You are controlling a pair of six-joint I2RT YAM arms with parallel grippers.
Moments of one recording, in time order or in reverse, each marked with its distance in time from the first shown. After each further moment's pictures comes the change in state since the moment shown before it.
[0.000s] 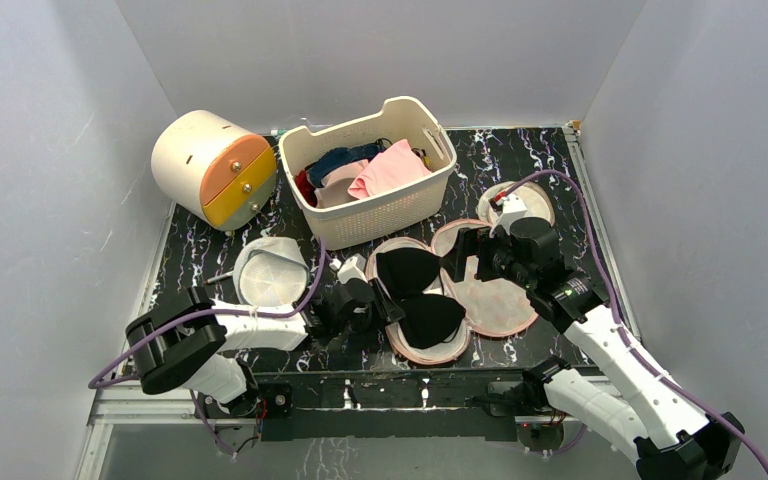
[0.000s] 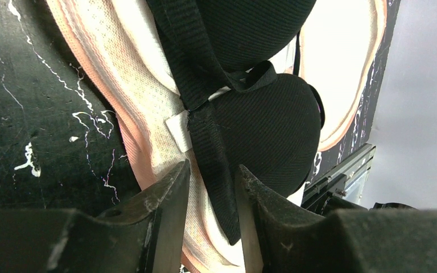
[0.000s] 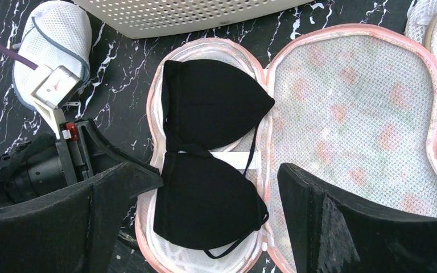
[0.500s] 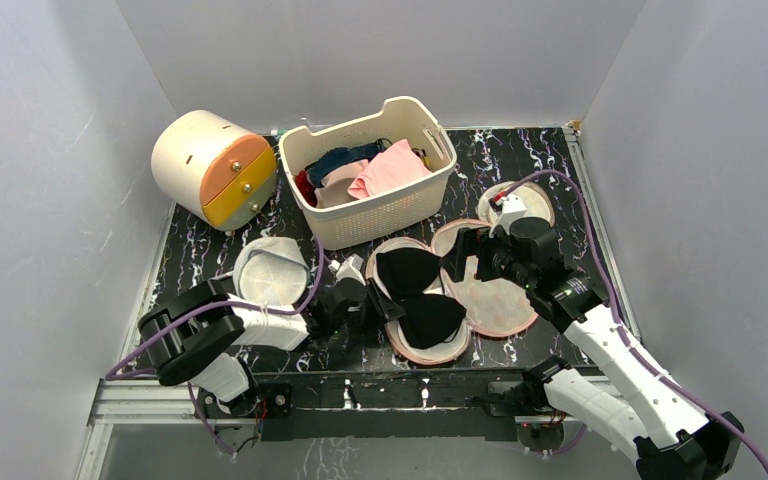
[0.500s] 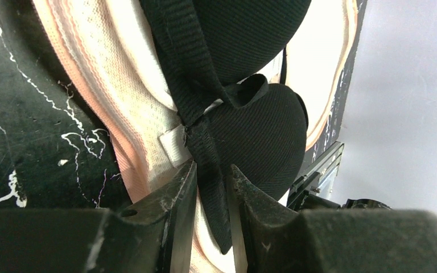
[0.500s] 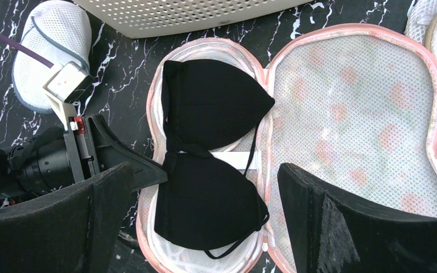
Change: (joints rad) left arm 0.048 0.073 -0.064 0.214 0.082 -0.038; right arm 0.000 0.001 0.000 0.000 0.000 0.000
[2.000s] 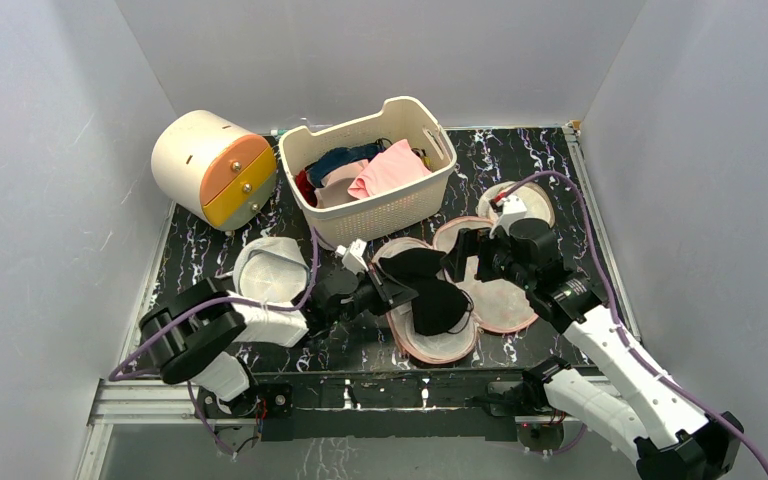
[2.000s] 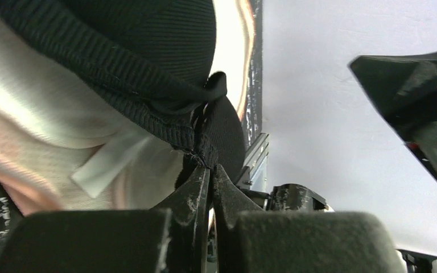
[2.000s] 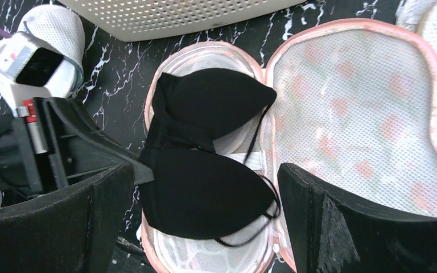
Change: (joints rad) left arm 0.046 0.043 -0.003 0.323 0.114 -0.027; right arm 0.000 0.007 -0.011 0.006 0.013 0.001
